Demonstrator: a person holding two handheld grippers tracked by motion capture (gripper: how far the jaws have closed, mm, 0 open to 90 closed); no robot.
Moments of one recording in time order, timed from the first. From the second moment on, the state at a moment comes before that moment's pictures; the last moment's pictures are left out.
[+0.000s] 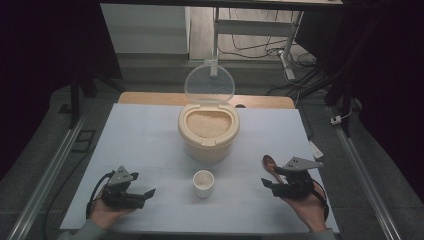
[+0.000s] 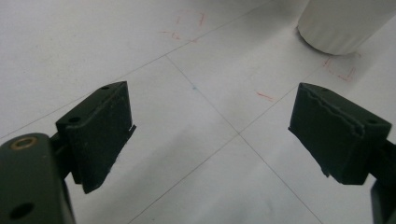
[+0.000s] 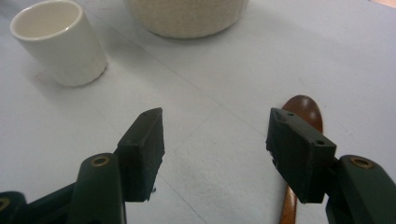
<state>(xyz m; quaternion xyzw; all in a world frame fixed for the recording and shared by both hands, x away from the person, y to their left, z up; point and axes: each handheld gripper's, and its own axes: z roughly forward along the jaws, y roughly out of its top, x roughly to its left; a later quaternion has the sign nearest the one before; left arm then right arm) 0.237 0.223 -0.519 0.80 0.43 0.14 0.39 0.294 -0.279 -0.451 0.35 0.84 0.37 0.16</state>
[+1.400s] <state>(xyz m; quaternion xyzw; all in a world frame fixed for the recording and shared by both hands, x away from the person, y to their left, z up) 0.238 0.219 -0.521 0.81 0.42 0.13 0.38 0.318 -0.304 -0.475 0.46 0.86 0.16 0.11</state>
